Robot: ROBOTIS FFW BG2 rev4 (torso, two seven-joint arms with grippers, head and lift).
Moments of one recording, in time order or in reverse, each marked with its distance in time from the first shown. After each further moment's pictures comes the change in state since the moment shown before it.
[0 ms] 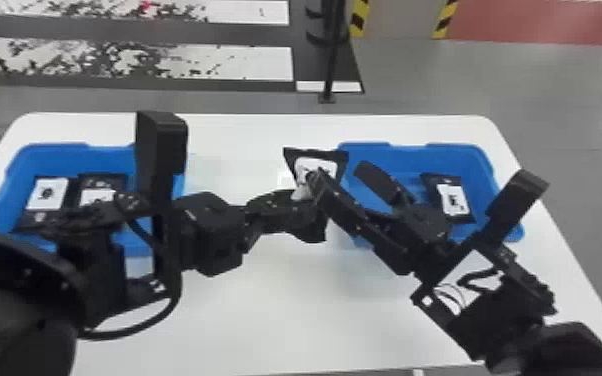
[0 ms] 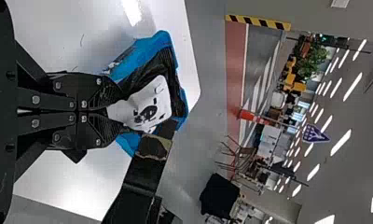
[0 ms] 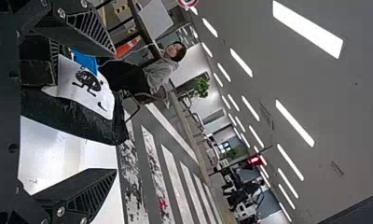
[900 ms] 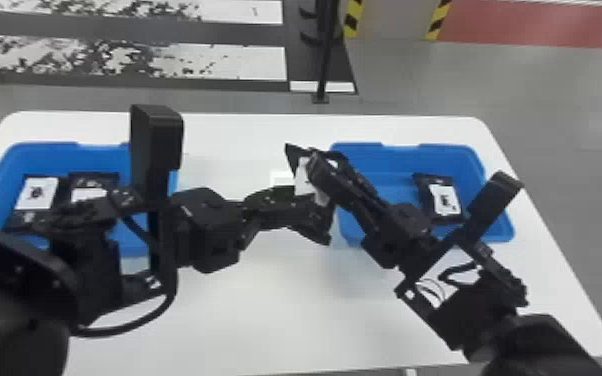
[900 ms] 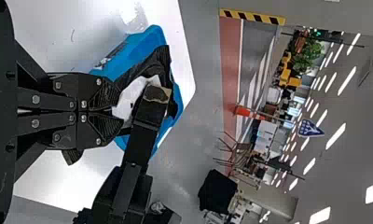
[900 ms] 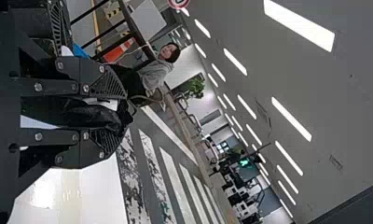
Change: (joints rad) left arm -0.009 0.001 -0.011 0.000 0.003 -0.020 -0.001; right arm -0.040 -0.008 0.007 0.087 -0.054 -0.039 -0.011
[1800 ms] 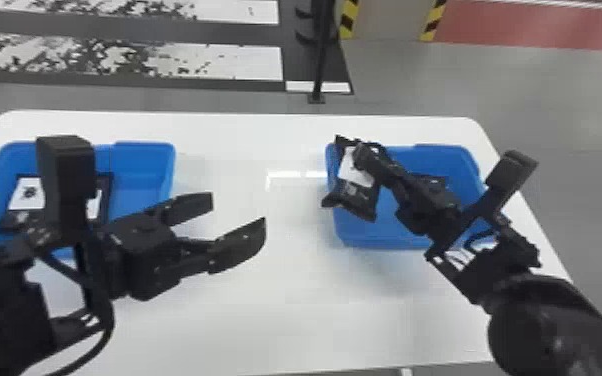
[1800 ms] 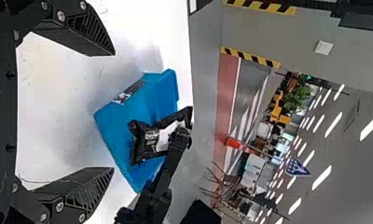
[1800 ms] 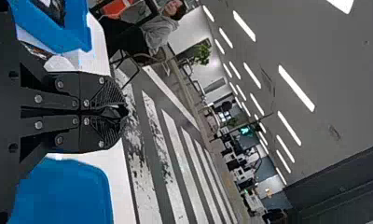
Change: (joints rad) left arm 0.186 -0.029 0.189 -0.083 0.032 -0.032 0.013; right arm -0.180 -0.038 -0.133 0.234 0.039 -0.002 0.005
